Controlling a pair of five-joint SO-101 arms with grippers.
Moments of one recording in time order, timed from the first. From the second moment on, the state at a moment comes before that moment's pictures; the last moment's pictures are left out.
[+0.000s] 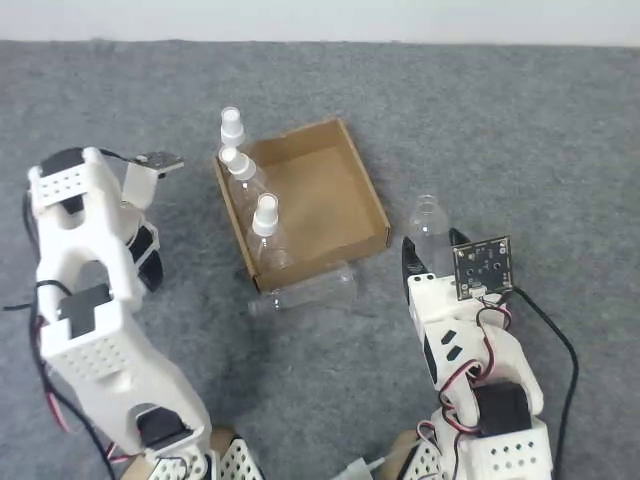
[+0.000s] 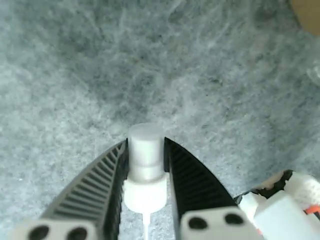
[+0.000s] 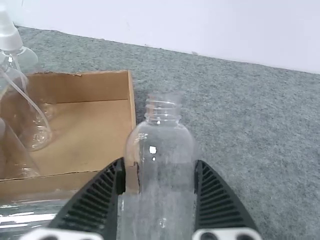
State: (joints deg) left arm -29.2 24.4 -1.8 98.2 -43.8; right arm -13.8 -94.9 81.0 46.0 1.7
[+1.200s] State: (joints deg) left arm -30.9 12.7 -1.9 96.2 -10.3; right arm -13.8 -94.9 81.0 46.0 1.7
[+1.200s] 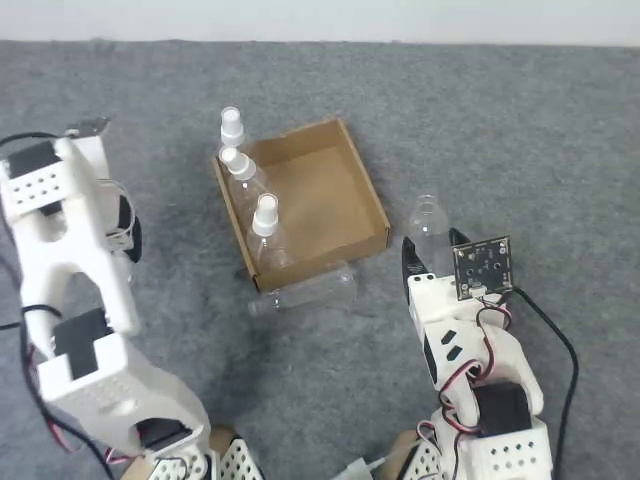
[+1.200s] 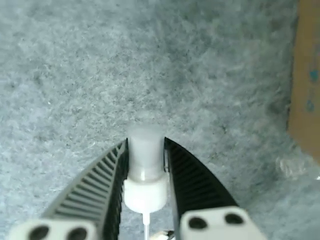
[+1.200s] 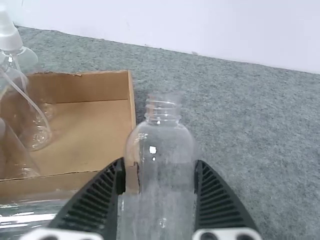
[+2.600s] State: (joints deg) left arm -18.4 -34.3 20.6 78.7 31.6; right arm -13.8 -94.9 81.0 46.0 1.7
